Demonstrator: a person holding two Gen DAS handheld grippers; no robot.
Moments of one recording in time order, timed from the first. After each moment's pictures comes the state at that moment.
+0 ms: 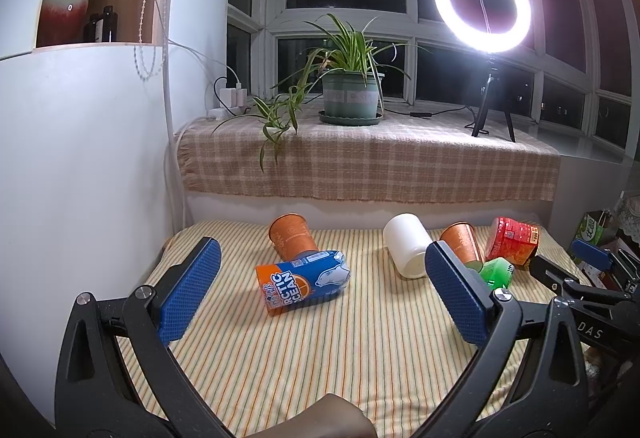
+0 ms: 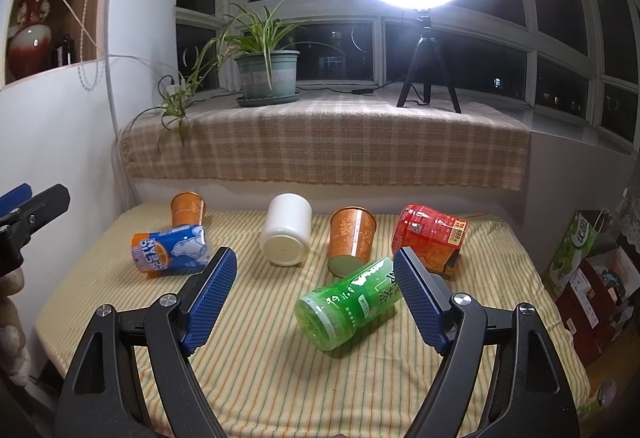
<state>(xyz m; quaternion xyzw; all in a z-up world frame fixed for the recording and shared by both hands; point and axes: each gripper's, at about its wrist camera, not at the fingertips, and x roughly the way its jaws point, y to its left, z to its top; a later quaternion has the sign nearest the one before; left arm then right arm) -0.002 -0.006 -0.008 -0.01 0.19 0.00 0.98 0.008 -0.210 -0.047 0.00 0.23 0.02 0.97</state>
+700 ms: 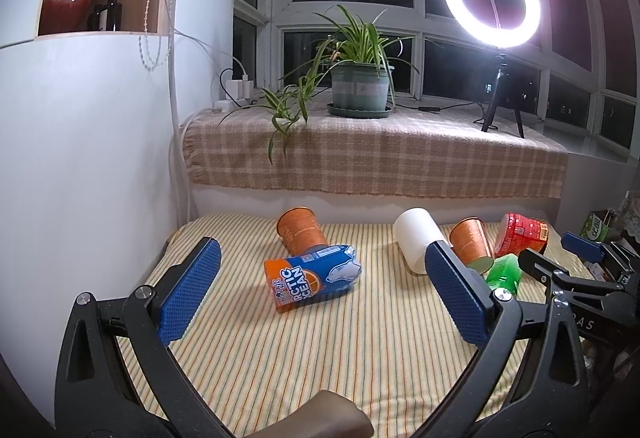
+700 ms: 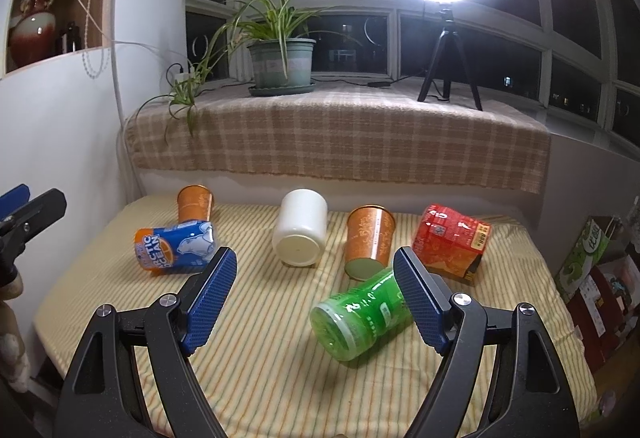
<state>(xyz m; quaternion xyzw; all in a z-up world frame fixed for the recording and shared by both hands) 0.004 0.012 -0.019 -0.02 0.20 0.01 0.98 0.030 -0.194 -0.054 -0.01 0.24 0.04 0.97</state>
